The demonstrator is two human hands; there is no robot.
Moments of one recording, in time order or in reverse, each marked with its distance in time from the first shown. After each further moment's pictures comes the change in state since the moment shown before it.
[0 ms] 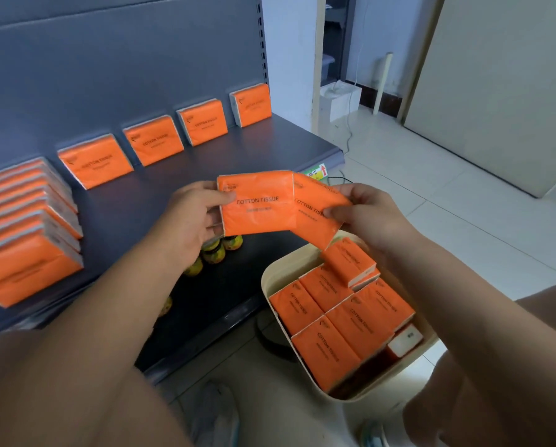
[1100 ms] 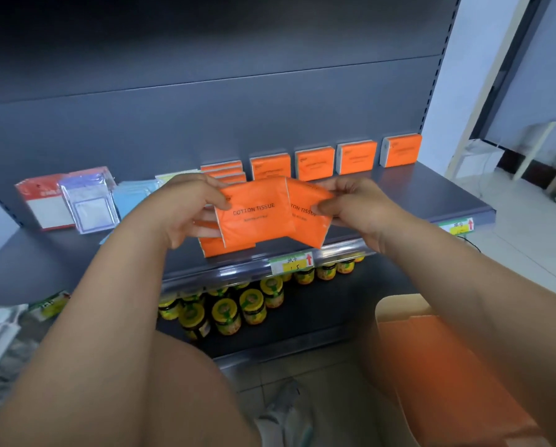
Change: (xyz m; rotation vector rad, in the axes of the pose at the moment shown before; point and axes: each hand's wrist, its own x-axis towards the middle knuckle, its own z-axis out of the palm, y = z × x) left_hand -0.123 0.072 -0.232 0.123 0.342 -0.005; right_hand -0.035 -0.111 0.235 -0.094 -0.492 -0.192
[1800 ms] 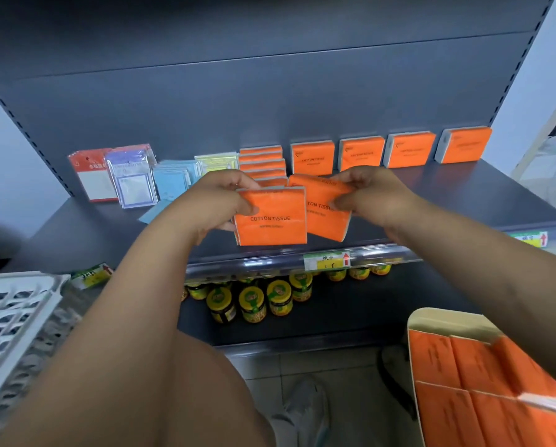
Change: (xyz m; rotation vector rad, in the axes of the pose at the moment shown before) left_hand 0.022 -0.032 -0.022 0.230 0.033 0.080; right_hand 0.040 0.000 0.032 -0.178 -0.110 -0.022
